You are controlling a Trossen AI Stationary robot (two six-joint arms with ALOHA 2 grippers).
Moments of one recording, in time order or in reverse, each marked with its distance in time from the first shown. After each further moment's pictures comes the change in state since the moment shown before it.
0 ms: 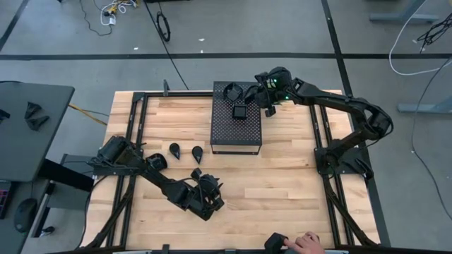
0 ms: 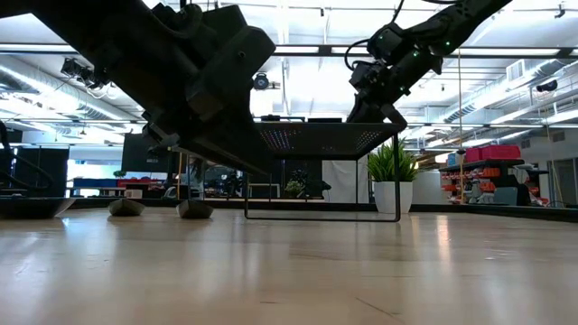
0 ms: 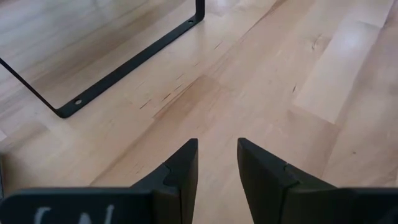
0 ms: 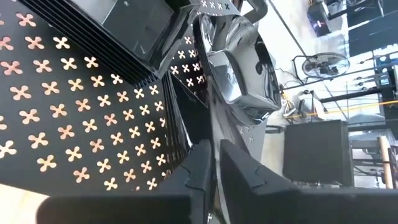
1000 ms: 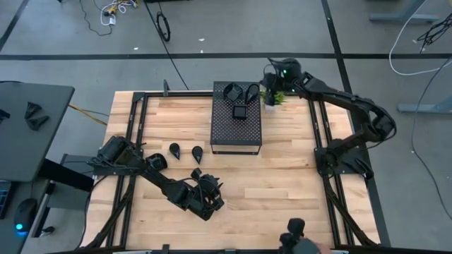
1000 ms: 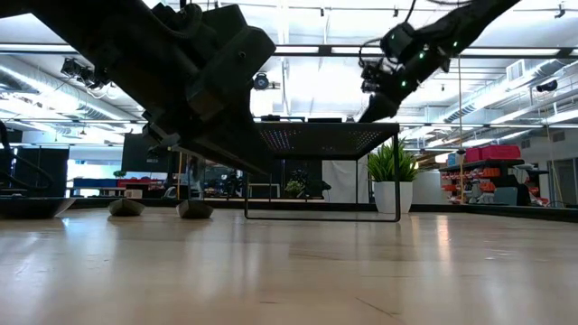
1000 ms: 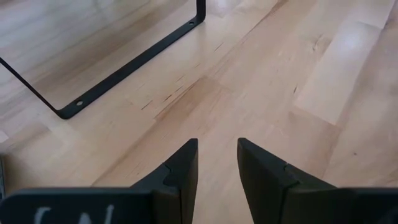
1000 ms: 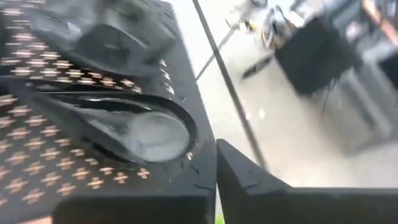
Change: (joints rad) left arm 0.000 0.000 0.000 0.000 -0.005 0.001; right arm -0.113 -0.047 0.001 0.039 0.071 0.502
